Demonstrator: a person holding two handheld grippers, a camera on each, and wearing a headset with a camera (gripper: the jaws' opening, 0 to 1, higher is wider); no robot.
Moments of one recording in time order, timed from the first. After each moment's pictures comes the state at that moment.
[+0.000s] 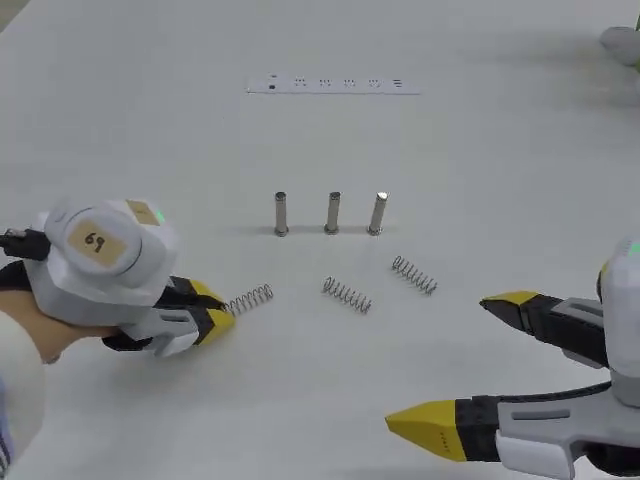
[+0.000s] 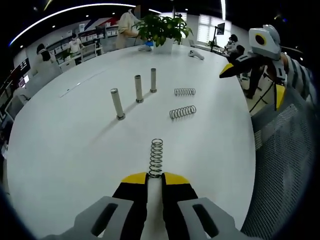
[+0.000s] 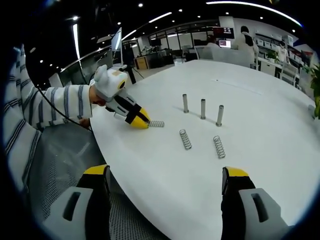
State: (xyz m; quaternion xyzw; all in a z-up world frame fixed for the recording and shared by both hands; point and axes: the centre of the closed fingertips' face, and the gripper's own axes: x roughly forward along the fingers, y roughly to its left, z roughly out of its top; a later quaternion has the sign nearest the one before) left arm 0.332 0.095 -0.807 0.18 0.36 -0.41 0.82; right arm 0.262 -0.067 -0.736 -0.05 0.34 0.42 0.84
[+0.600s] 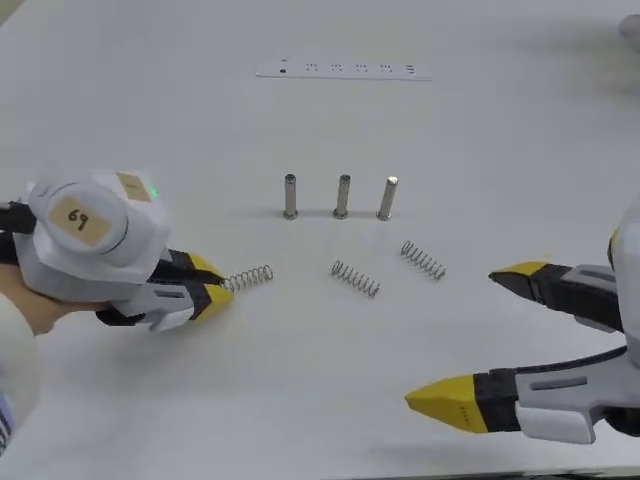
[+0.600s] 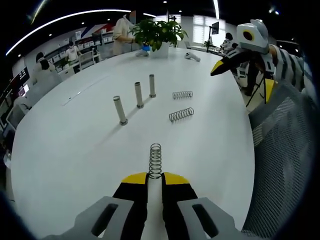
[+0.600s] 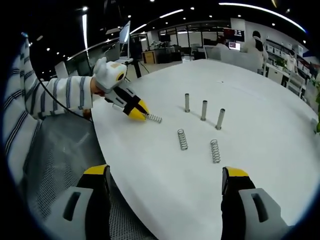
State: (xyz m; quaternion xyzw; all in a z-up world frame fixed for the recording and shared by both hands) left arm 0.332 0.098 -0.793 0.20 0.32 -0.42 0.82; right arm 0.272 -0.076 -0.736 -0.10 0.34 0.44 0.83
